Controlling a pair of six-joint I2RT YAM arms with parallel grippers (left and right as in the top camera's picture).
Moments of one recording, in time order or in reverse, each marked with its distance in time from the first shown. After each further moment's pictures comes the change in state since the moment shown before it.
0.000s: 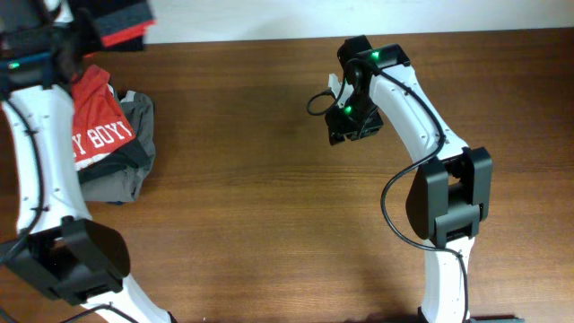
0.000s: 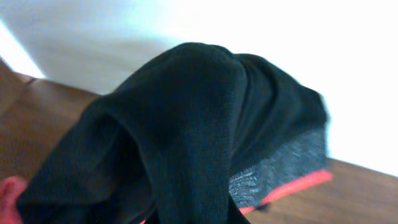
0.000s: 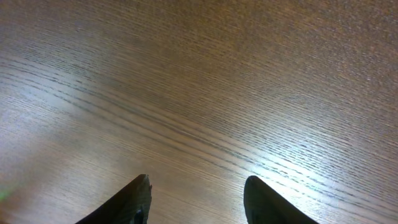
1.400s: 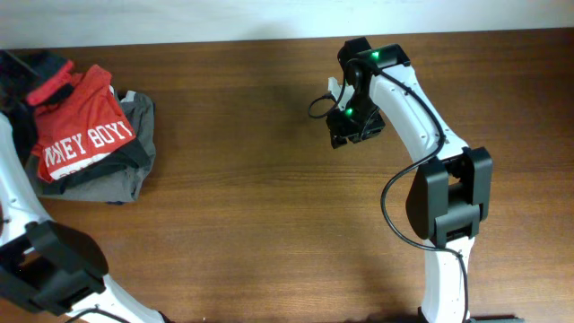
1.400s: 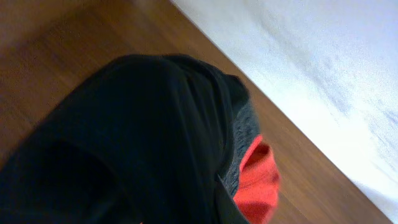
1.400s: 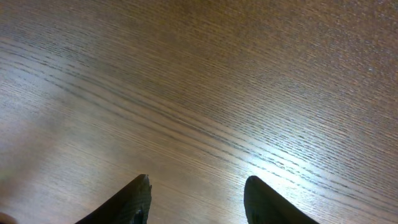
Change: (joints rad) left arm 0.237 0.022 0.001 -0.224 0.017 -0.280; right arm 0.000 0.000 0.000 -0.034 0.012 -0.035
